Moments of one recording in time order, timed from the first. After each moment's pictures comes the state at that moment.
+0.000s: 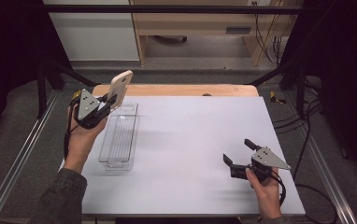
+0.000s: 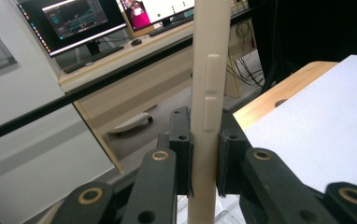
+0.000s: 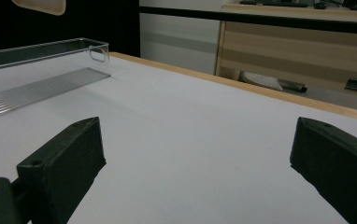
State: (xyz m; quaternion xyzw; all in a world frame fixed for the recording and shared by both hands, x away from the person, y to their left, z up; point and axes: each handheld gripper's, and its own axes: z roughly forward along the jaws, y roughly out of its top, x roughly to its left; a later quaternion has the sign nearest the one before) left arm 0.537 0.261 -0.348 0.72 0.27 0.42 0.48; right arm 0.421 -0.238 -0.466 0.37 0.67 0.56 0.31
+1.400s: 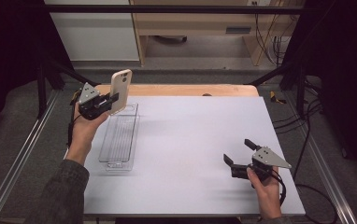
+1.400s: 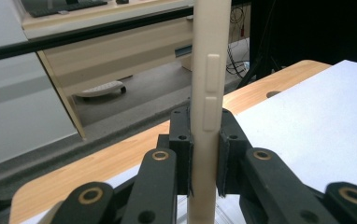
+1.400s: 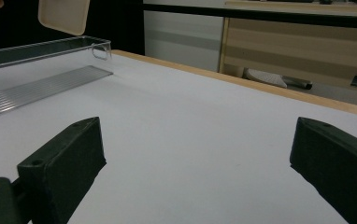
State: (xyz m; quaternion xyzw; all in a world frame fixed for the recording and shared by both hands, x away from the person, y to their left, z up) left arm 0.584 0.274 -0.372 0.73 0.35 0.32 0.50; right arm 0.423 -0.242 -0.467 0.37 0.68 0.56 0.30
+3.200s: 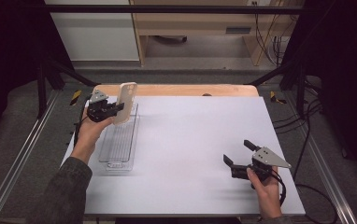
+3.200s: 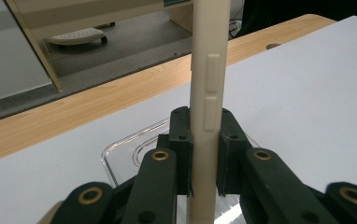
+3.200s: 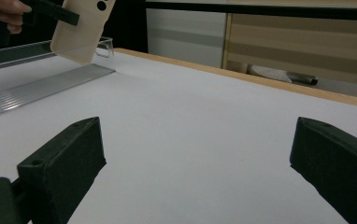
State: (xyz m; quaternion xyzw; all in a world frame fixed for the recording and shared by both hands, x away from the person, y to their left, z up) left arm 0.607 0.273 -0.410 0.76 0.39 0.25 0.45; right arm 0.424 -0.243 -0.471 0.37 0.68 0.56 0.29
